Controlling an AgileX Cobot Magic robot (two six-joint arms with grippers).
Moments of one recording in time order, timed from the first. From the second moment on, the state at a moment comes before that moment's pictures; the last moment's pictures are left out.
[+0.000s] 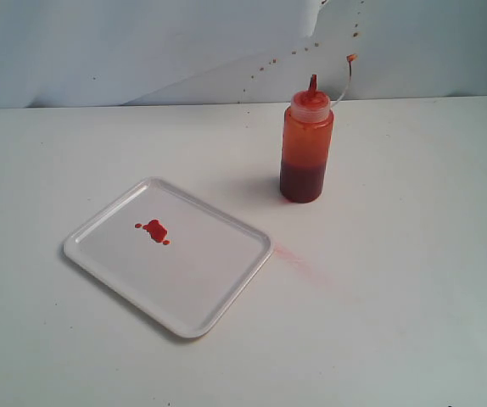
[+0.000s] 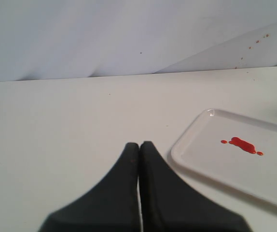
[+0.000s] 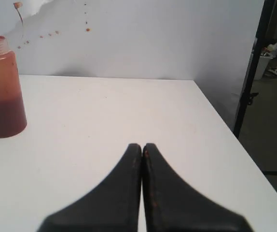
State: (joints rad) left arm -0.03 0.00 -0.01 0.09 0.29 -0.05; right arm -0.11 0.14 -0.01 0.01 0.13 -0.10
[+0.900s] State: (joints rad) left arm -0.03 0.00 -0.01 0.09 0.29 -0.05; right arm -0.11 0.14 0.00 0.01 0.26 -0.05
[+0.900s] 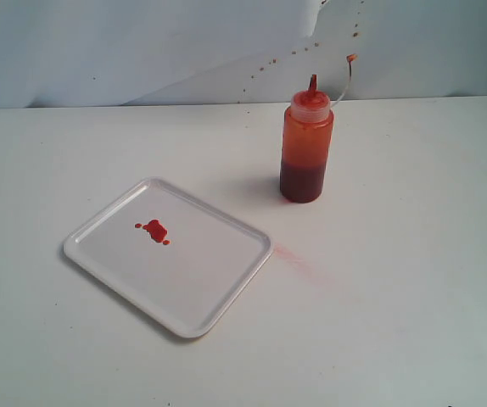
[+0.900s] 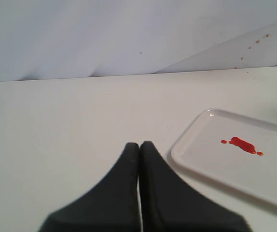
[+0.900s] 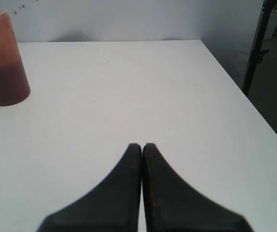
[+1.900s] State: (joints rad) left arm -0.03 0.00 -0.01 0.09 0.29 -0.05; right arm -0.11 0.03 0.00 0.01 0.31 -0.10
